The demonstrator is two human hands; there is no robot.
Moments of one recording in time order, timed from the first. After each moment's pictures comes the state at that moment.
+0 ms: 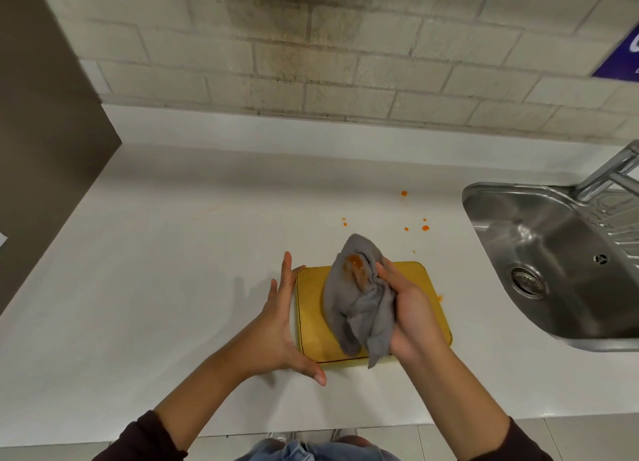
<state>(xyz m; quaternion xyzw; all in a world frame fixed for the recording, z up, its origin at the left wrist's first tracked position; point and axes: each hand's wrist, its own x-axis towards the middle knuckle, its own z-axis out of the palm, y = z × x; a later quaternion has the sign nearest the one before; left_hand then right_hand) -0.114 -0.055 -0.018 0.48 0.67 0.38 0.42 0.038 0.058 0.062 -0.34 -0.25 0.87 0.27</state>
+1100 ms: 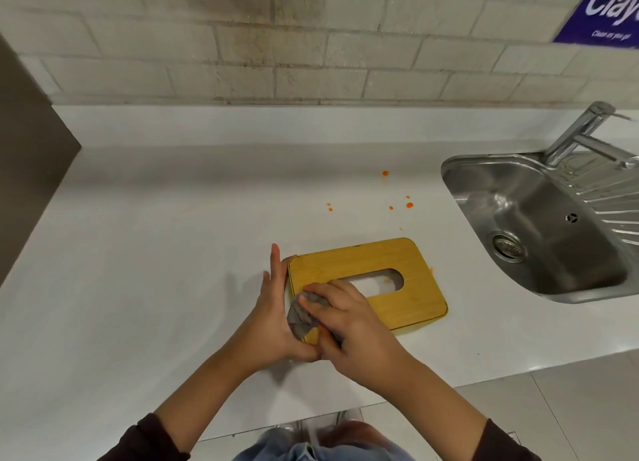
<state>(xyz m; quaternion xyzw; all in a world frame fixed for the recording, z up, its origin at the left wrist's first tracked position) -0.116 -0.054 -0.025 0.54 0.62 0.42 0.37 0.040 0.013 0.011 -0.19 -0.93 0.25 0.18</state>
